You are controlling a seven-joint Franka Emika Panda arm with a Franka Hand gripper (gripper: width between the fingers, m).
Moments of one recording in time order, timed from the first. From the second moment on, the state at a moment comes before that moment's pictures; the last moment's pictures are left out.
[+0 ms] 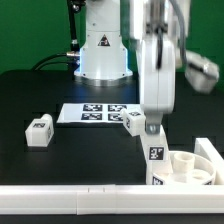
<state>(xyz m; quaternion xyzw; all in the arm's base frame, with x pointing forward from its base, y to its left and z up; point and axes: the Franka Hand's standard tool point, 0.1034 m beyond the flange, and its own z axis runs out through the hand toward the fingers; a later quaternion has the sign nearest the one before) 0.609 0.038 0.110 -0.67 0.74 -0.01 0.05</state>
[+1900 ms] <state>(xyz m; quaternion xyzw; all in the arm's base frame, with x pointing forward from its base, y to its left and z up) 0.524 0.065 0.076 -0.99 0.16 -0.05 0.02</state>
